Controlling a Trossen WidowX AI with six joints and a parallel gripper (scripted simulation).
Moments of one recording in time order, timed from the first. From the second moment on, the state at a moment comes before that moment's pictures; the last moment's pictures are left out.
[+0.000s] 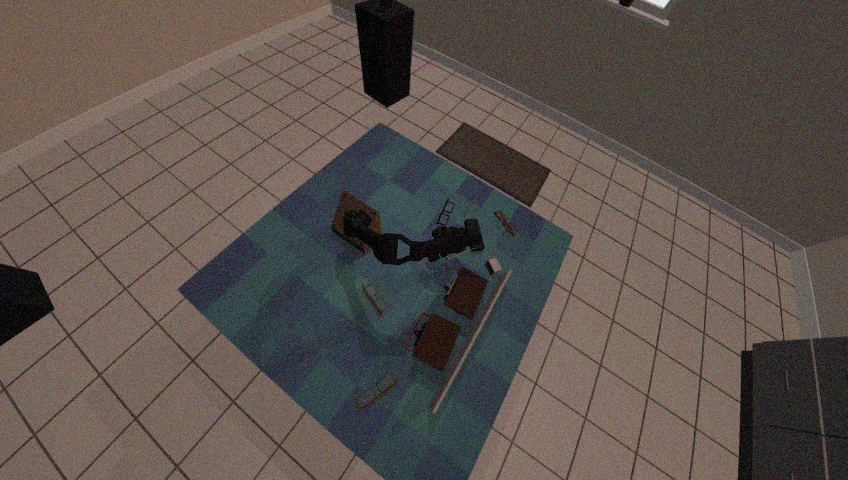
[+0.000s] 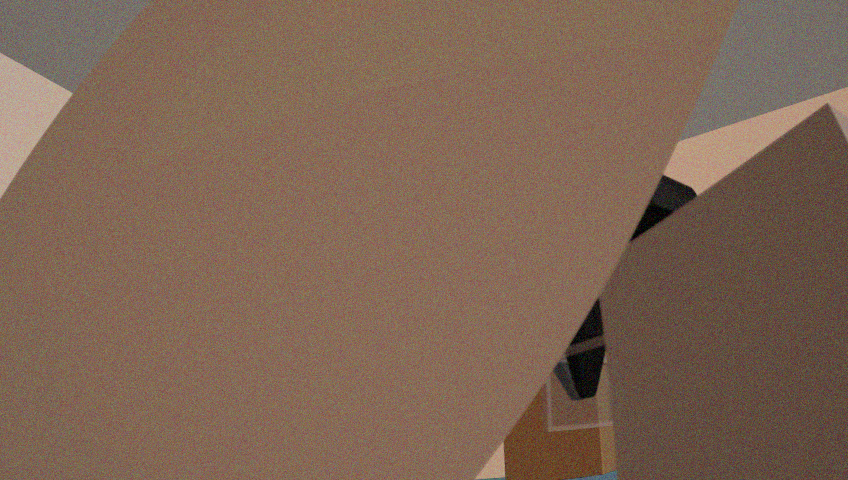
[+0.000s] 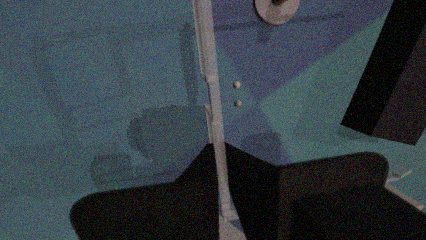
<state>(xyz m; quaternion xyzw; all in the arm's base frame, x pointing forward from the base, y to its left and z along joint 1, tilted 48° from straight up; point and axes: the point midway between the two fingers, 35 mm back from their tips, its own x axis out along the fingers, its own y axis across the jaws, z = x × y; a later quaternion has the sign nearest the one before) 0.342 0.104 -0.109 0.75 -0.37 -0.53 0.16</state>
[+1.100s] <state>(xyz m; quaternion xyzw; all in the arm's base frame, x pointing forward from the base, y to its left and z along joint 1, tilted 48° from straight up) 0.329 0.116 -0.100 0.74 -0.37 -0.53 0.17</state>
